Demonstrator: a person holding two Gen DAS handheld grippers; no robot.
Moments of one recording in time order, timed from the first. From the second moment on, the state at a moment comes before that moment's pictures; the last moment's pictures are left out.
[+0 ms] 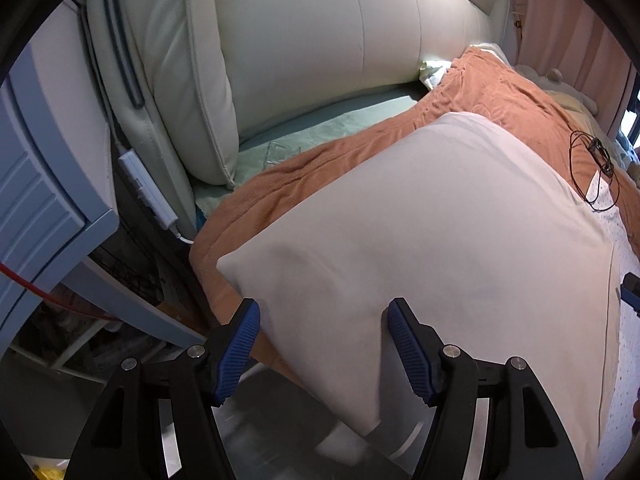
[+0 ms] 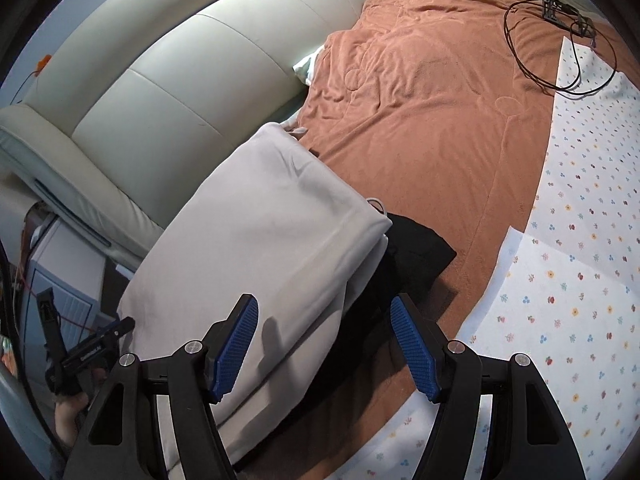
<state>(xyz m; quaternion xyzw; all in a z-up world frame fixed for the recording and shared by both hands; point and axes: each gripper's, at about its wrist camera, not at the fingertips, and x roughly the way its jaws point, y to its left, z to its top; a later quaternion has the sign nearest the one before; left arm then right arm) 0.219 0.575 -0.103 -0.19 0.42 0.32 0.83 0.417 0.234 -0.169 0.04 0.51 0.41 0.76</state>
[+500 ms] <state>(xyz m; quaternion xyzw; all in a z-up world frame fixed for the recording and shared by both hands) 0.176 0.496 -0.055 -0.17 0.33 0.31 0.88 0.392 0.170 -0.135 0.01 0.49 0.38 0.78</state>
